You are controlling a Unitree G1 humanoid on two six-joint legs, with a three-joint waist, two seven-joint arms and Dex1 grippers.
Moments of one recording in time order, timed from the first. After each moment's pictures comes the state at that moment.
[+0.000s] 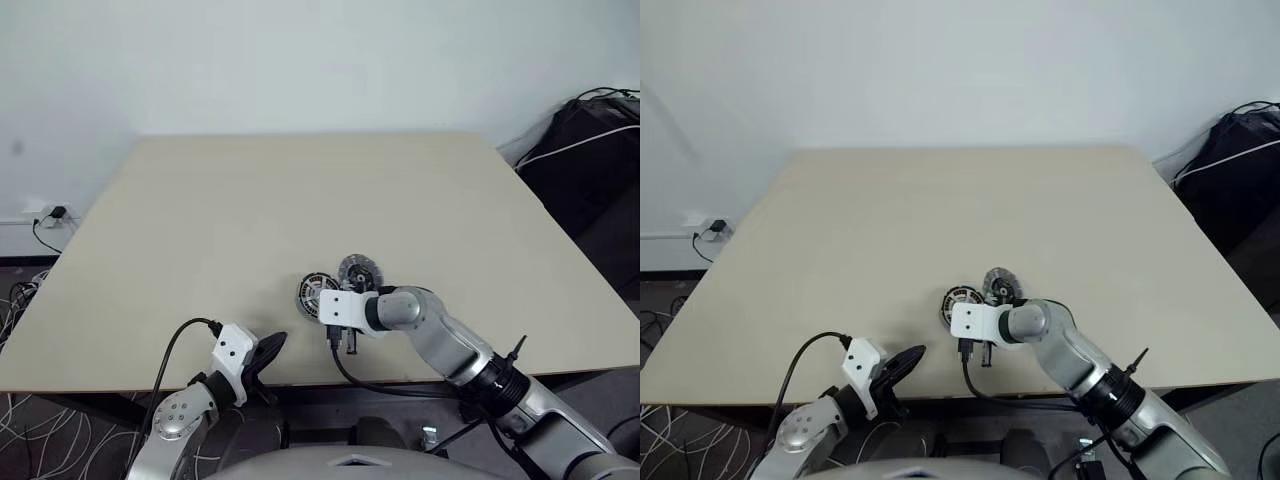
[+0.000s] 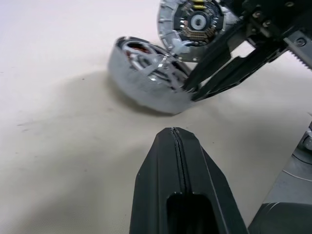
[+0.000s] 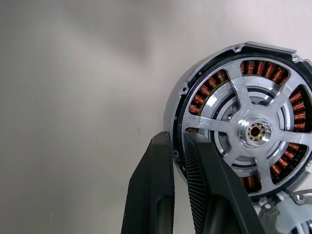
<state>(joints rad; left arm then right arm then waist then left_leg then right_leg) 0.40 0.30 -0.20 -0.20 -0.18 0.01 -0.58 -0.32 -0.54 0.63 -0.19 -0.26 0.54 0.89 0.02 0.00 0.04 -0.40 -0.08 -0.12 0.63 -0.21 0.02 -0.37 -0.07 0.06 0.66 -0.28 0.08</state>
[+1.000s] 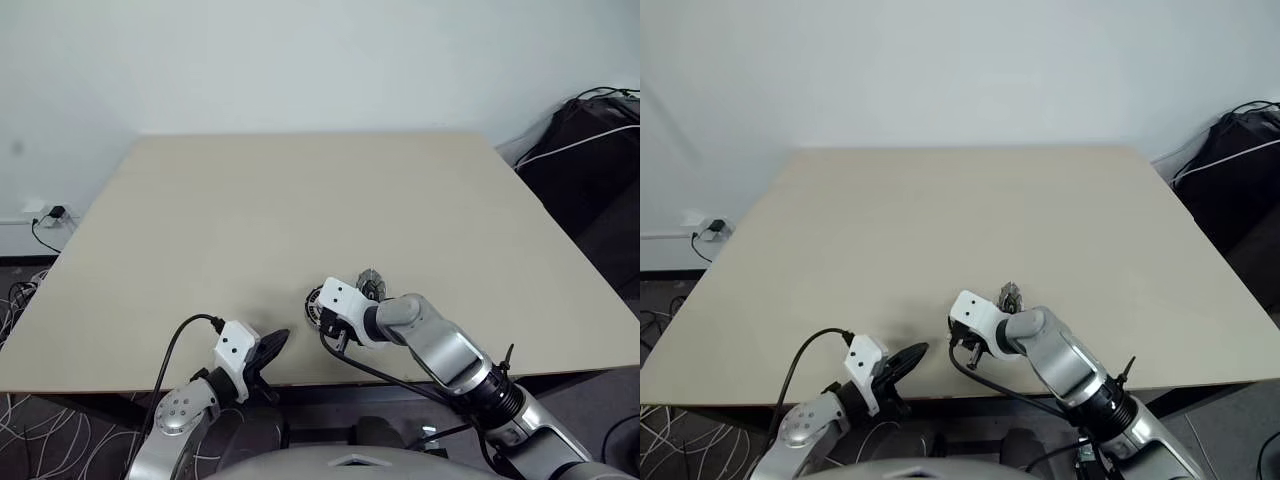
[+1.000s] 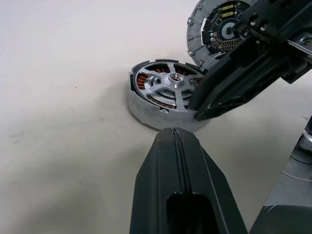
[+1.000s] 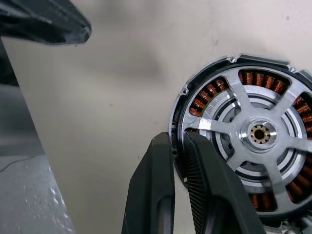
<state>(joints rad) 0.39 0.29 -0.21 -0.20 -0.18 0.01 -0.60 -0.30 -0.39 0.58 -0.30 -0.05 1.02 0.75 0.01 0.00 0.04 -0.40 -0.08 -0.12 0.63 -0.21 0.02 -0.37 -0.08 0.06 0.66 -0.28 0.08</state>
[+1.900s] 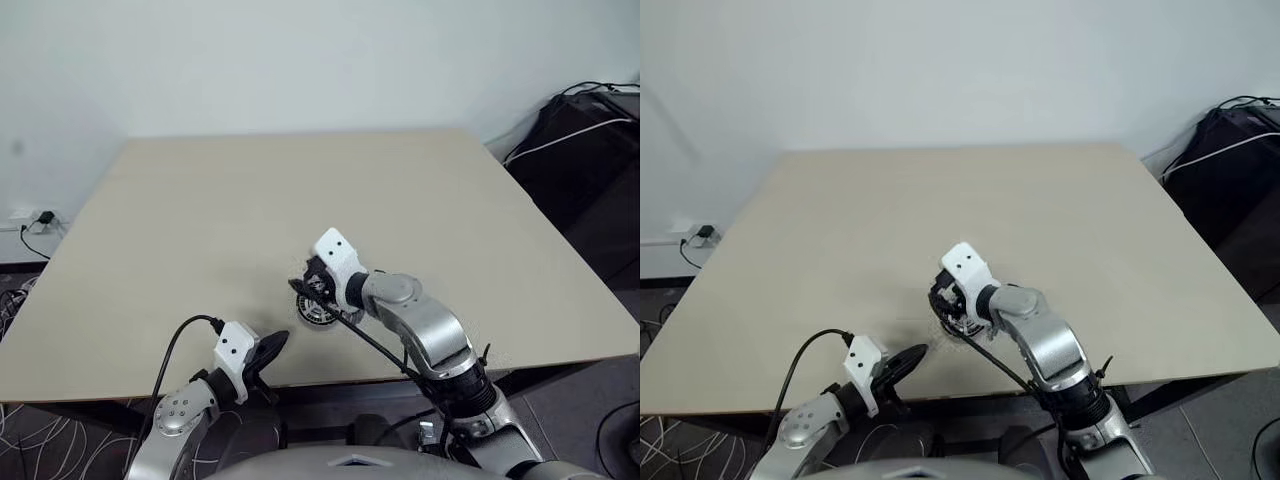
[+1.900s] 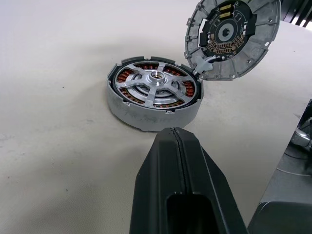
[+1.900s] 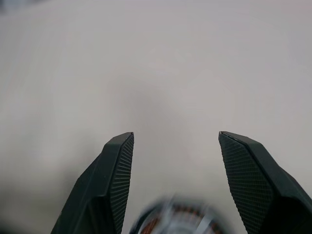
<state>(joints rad) 0.39 0.30 -0.21 -0.20 -0.19 0.02 -0.61 -0.34 -0.11 0.26 -0.38 0.08 0.88 0.43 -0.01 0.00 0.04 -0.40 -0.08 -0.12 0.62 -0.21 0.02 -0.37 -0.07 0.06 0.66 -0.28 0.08</state>
